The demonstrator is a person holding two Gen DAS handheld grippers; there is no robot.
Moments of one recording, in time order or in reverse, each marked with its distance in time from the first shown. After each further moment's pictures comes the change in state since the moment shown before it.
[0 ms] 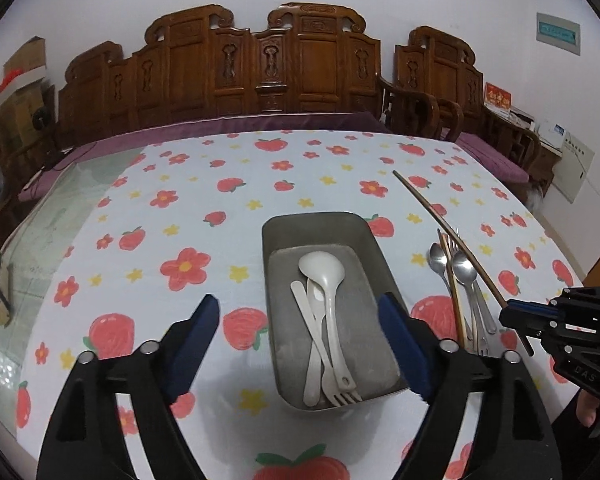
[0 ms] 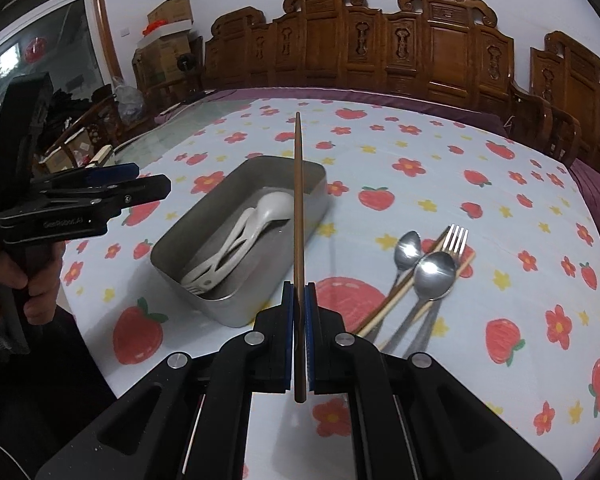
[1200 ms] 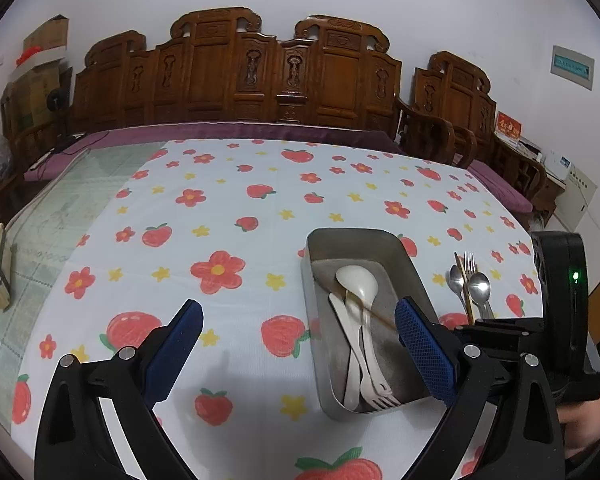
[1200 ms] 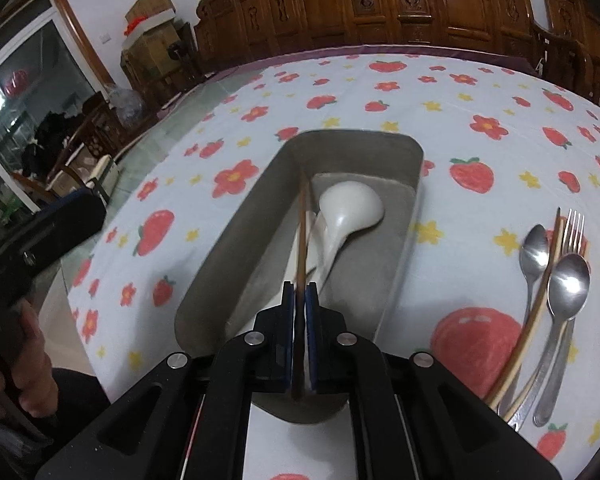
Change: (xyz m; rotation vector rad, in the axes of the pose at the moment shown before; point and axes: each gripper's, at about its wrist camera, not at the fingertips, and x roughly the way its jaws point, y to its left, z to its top) left arm -0.008 0.052 -0.001 -0.090 -0.042 -0.015; right arm 0.104 0.044 0.040 0.164 0.118 0.124
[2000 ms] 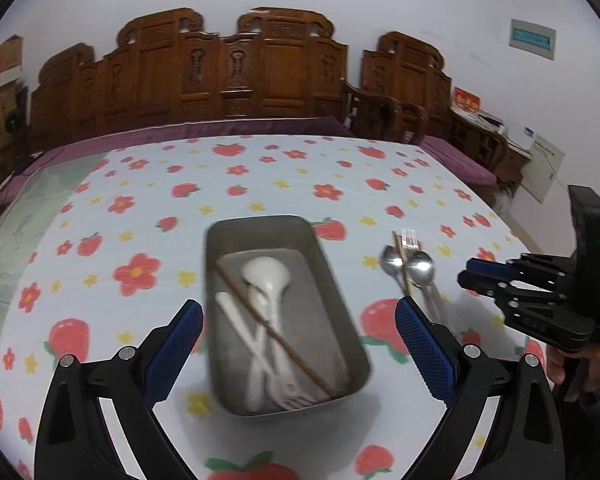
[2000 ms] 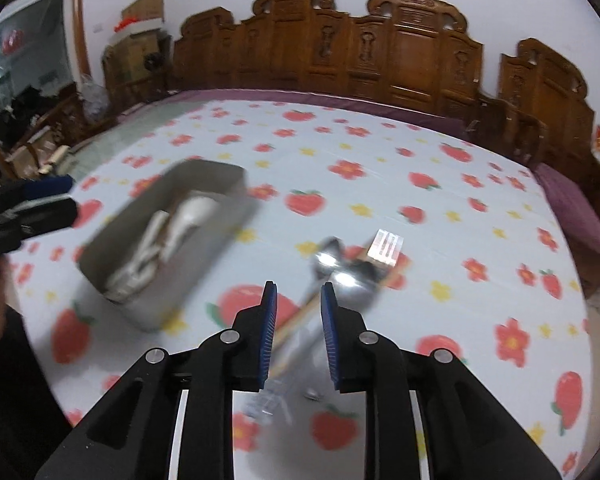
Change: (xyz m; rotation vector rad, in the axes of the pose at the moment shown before) left arm 0.012 -0.087 -0.011 0.115 0.026 -0.124; right arm -0.104 -0.101 -0.038 -0.151 -0.142 -0.282
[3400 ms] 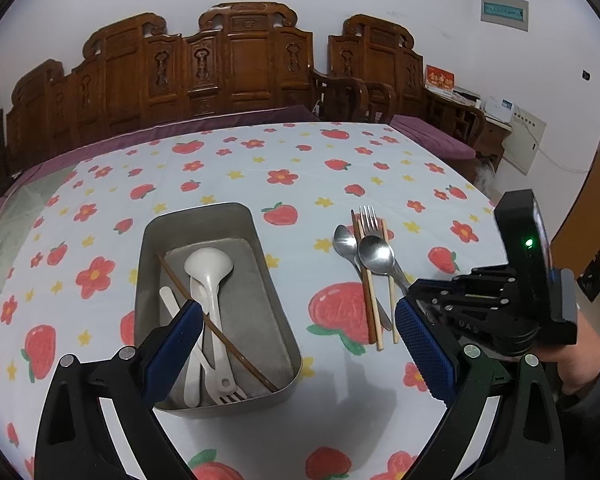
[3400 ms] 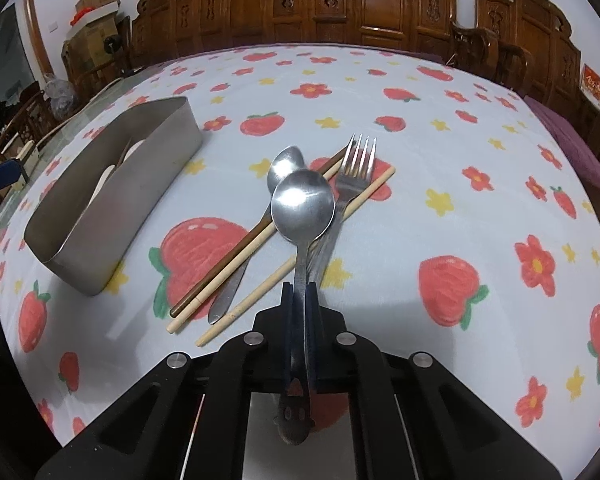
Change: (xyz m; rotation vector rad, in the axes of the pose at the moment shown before) left arm 0.014 -0.051 -0.012 0.080 0.031 -0.031; right arm 0.047 -0.020 -0.039 0.124 0.150 -0.020
